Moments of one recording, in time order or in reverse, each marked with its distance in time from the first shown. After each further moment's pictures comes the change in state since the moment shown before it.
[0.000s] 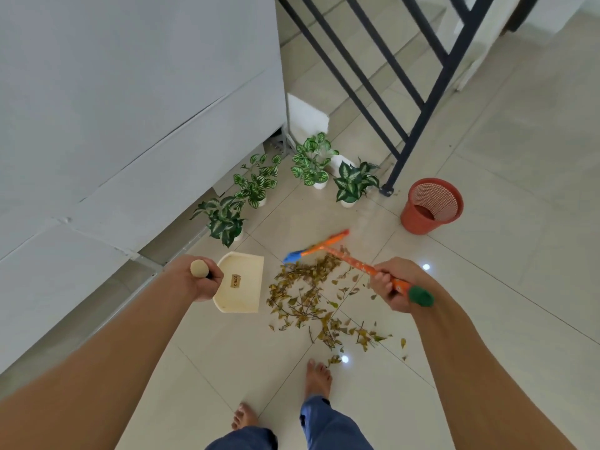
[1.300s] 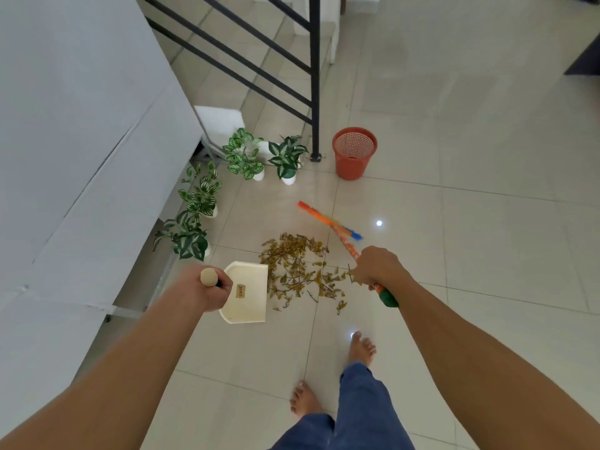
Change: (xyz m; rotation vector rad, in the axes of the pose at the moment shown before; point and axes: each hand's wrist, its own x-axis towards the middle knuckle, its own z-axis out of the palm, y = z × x) left_hand 0.026 -0.024 -0.124 0.345 -0.047 -0.127; right_hand -0.020 0.247 0.028 -1.111 0.740 -0.319
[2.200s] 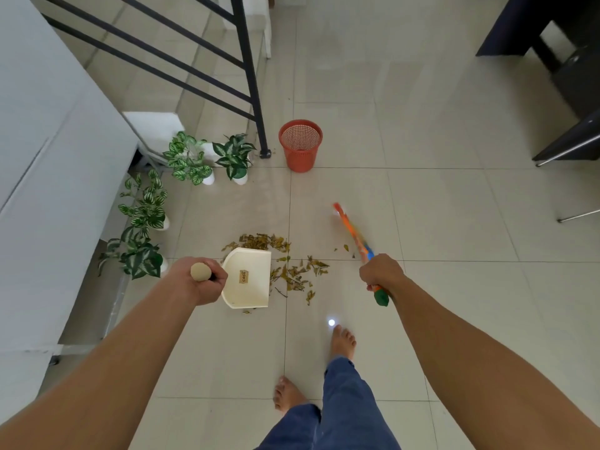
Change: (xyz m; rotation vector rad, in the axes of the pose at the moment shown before) left_hand 0.007 -0.045 0.041 0.169 -0.131 -0.127; right_hand -0.021 0.099 0.024 0.514 0.106 0.349
